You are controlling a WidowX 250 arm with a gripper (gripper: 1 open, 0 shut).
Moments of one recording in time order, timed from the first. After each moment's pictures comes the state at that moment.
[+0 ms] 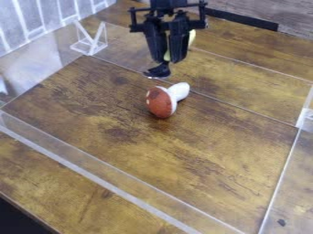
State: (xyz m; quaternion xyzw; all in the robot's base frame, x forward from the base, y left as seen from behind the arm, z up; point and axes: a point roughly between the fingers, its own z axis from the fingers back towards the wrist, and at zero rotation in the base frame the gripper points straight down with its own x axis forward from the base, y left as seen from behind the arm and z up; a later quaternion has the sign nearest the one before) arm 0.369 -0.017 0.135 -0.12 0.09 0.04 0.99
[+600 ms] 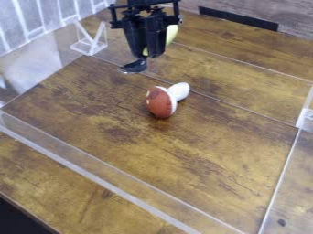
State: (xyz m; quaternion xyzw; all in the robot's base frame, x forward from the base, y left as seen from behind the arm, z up) arm 0.365 0.017 0.136 -0.13 0.07 0.02 0.99
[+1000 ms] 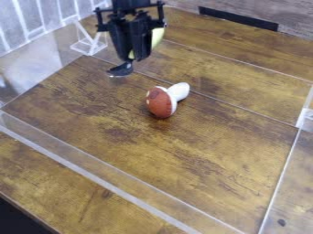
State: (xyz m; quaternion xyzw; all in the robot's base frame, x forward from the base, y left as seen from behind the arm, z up) arm 0.357 0.033 0.127 -0.12 0.07 0.05 0.99
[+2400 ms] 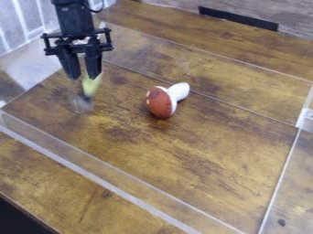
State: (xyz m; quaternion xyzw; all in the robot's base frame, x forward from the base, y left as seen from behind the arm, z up) arm 0.337 0.099 0.087 -0.09 0.08 0.18 0.98
